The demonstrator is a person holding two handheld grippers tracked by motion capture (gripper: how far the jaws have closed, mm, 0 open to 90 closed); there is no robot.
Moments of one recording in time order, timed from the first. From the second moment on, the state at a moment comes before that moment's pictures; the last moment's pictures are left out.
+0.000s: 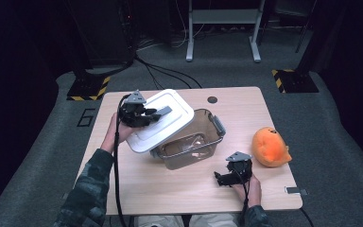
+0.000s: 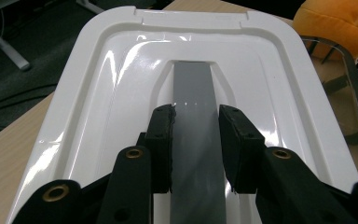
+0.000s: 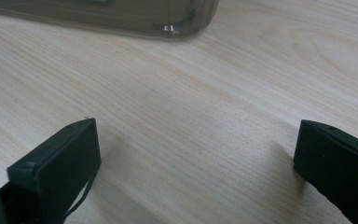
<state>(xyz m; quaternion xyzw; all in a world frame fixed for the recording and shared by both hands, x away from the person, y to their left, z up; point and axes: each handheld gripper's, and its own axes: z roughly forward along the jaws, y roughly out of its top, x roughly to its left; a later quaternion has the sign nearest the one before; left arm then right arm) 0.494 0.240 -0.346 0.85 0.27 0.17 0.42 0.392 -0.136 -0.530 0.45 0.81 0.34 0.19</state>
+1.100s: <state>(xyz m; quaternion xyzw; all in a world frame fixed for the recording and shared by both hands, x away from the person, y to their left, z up) 0.490 0.328 -0.355 0.80 0.37 0.22 0.41 0.392 -0.137 -0.530 0.44 0.81 0.34 0.19</state>
